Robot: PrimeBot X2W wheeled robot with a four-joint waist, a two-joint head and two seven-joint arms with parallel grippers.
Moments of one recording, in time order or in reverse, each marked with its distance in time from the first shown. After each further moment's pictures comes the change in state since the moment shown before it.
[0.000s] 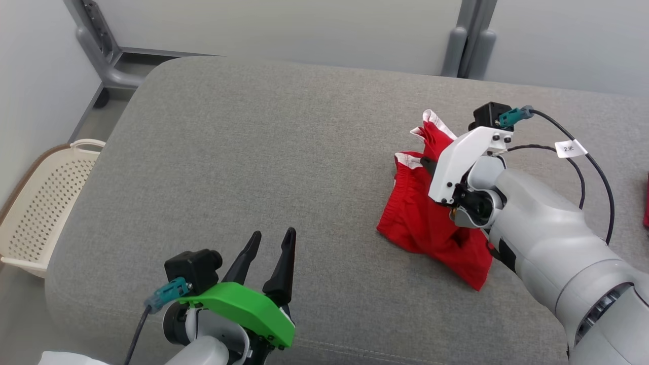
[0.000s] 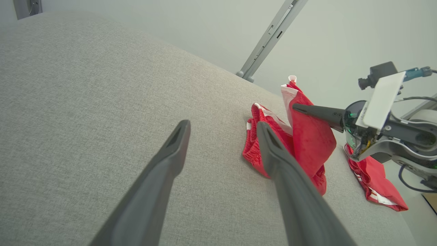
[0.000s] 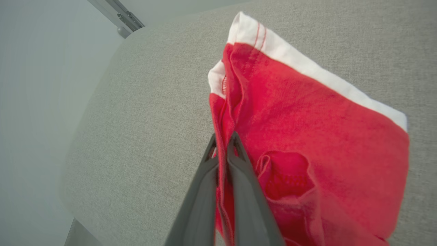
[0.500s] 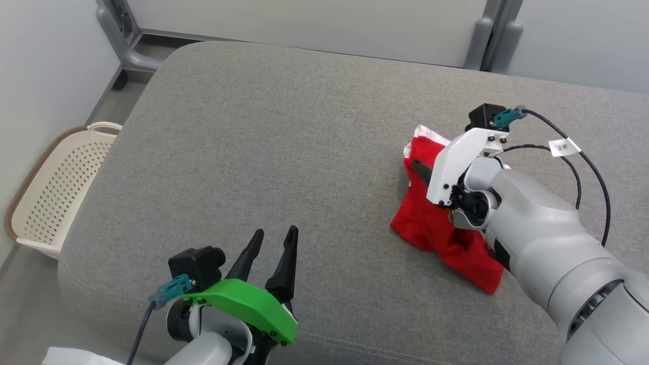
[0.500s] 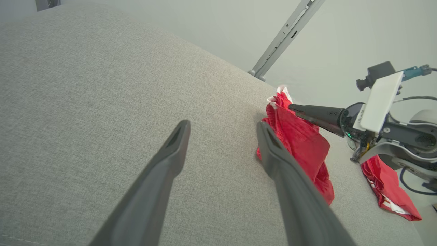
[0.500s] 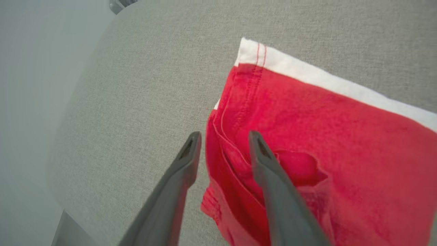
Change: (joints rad) left arm -0.012 -0.025 0.002 0.040 0.000 -0.021 -0.003; right arm -0.031 0.055 0.004 0.108 -0.040 0.000 0.016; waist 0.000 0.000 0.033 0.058
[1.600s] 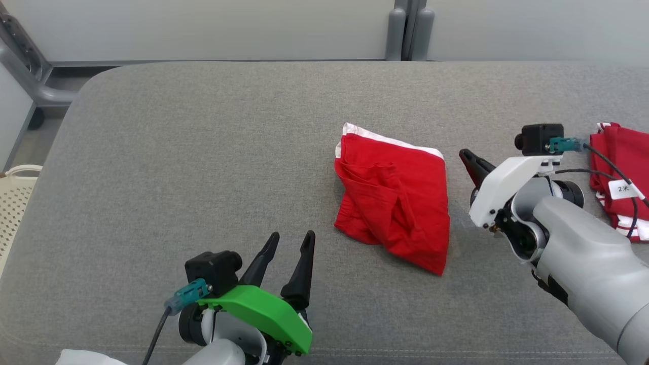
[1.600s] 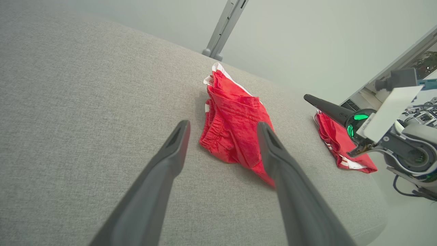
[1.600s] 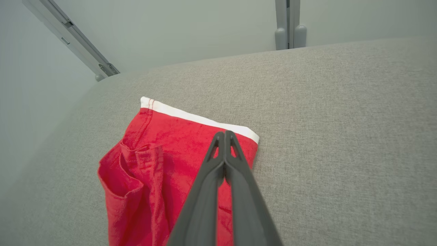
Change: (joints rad) left arm 0.000 -0.006 -0.042 -0.055 0.035 0.037 0.019; right arm 0.179 -0.278 0.022 -0.400 -0.052 0.000 -0.303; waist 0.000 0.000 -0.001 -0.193
